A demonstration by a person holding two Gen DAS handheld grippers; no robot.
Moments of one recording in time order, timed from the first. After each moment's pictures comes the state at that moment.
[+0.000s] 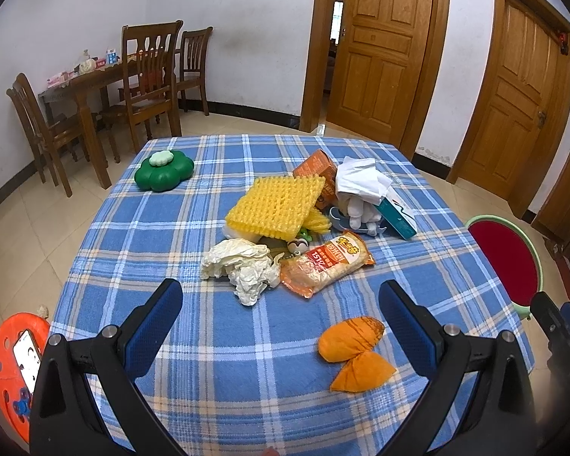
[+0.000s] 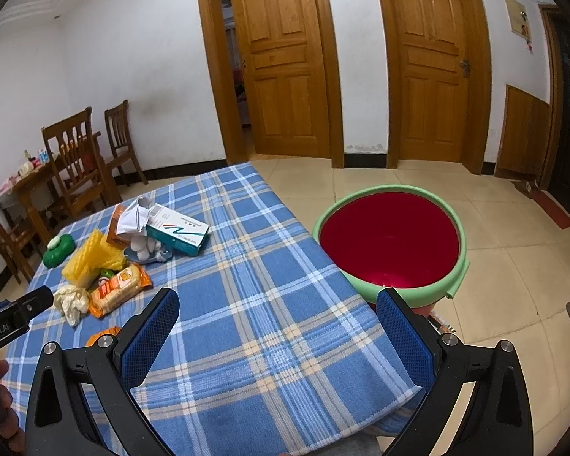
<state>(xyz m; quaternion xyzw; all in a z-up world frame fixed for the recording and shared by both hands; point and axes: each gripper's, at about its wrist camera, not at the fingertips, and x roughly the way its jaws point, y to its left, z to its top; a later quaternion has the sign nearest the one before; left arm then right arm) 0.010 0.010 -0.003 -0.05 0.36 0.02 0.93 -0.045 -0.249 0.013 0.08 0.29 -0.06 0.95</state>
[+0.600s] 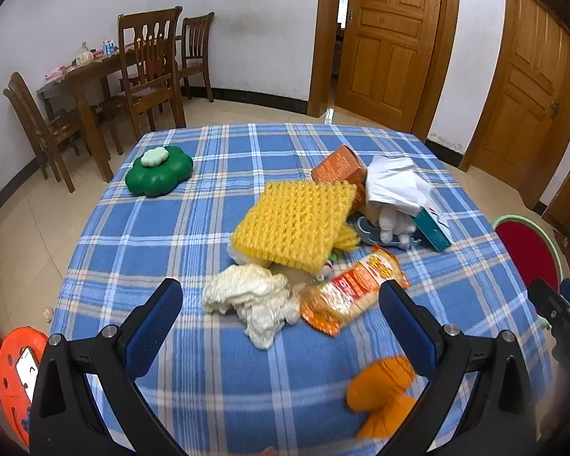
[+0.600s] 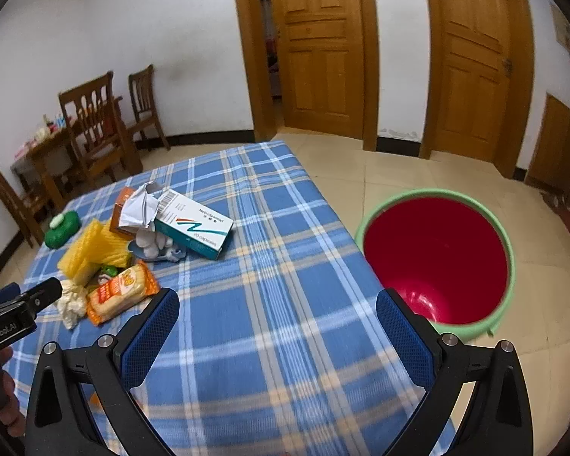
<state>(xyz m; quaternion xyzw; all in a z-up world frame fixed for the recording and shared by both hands) 0.065 0.023 -0.019 -0.04 0.39 0.03 0.92 0.030 -0.232 0.011 0.04 0.35 0.00 0.94</state>
